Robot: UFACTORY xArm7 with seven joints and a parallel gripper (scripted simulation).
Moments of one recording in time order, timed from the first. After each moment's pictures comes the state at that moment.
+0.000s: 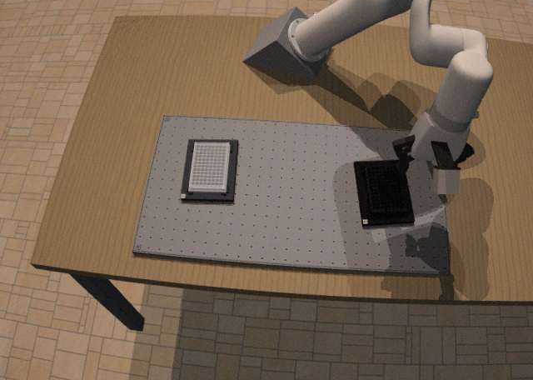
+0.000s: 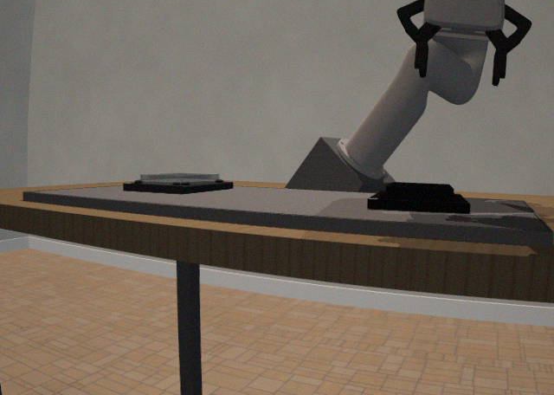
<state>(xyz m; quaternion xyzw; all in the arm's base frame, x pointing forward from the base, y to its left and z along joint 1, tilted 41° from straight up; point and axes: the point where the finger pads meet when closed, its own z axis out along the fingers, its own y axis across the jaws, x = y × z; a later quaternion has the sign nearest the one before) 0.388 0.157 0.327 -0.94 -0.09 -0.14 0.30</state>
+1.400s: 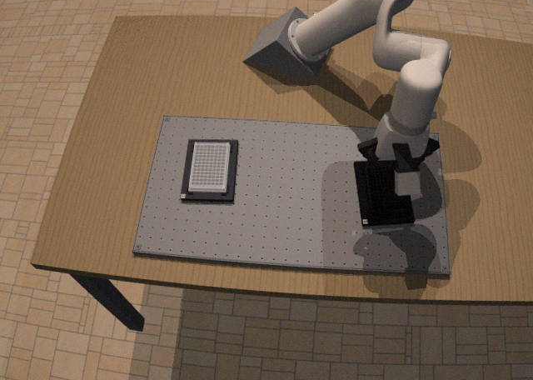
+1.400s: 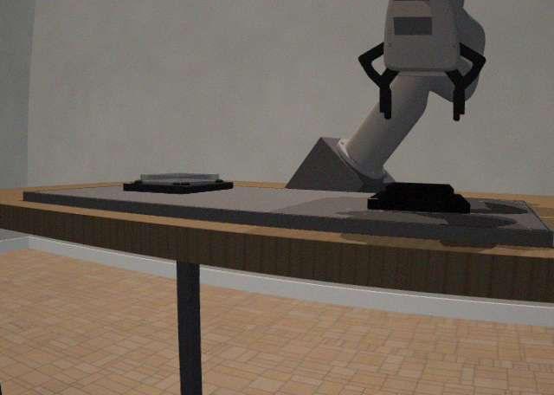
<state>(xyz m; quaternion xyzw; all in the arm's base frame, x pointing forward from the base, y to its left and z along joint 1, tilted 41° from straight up) 0.365 0.145 0.252 -0.93 -0.13 -0.09 0.34</state>
